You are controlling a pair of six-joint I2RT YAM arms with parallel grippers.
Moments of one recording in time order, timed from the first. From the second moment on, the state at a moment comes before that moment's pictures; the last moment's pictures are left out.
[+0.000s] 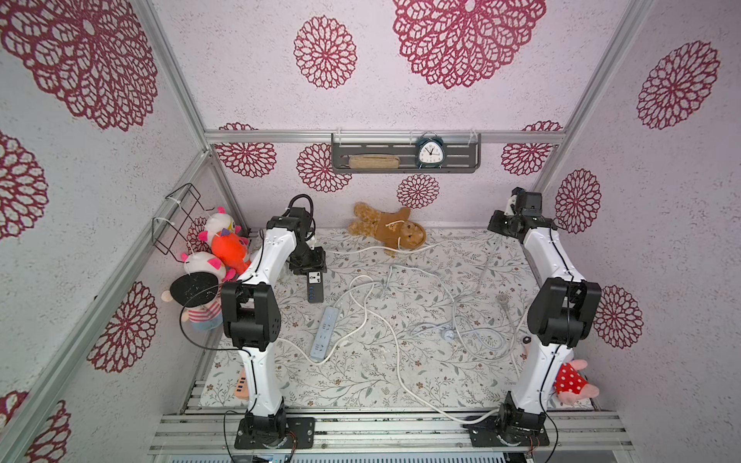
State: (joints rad) left arm -0.10 2.09 1.93 -1.22 0.14 -0.15; right arm -0.12 2.06 1.94 -0.56 -0.10 0.22
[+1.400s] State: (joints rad) left arm -0.03 2.42 2.05 -1.29 -0.01 -0.12; right arm -0.10 1.95 1.75 -0.77 -0.05 0.17
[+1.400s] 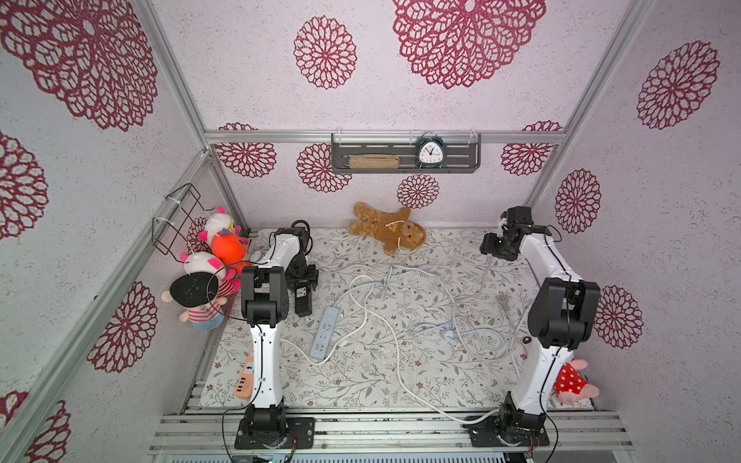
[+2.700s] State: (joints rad) left arm -0.01 2.02 1.98 -1.27 -0.03 -0.17; right arm -0.36 1.79 1.15 -0.64 0.11 0.31
